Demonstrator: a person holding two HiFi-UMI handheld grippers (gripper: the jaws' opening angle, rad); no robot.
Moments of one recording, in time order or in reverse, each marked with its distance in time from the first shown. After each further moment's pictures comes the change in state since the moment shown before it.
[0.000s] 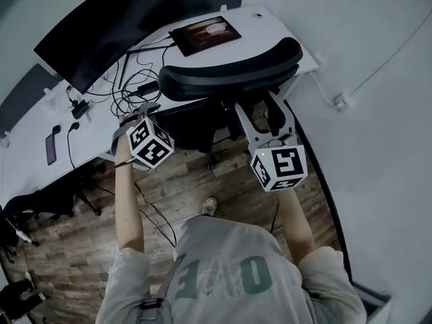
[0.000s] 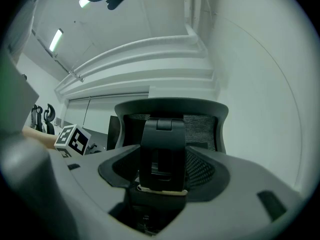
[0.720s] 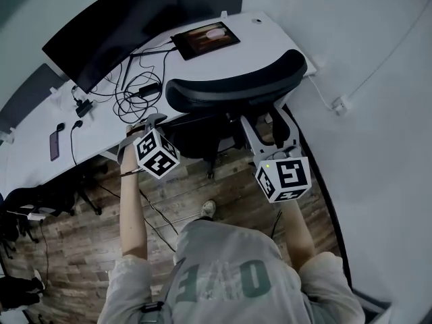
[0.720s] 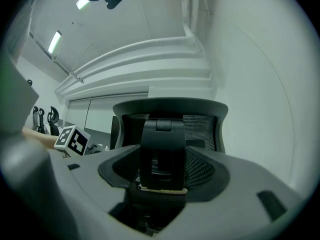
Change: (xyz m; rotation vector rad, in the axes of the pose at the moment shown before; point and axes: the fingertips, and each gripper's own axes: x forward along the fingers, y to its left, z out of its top) left arm -0.023 -0.051 0.017 0.013 0.010 -0.018; right arm -0.053 -0.014 0.001 0.016 0.031 -0.001
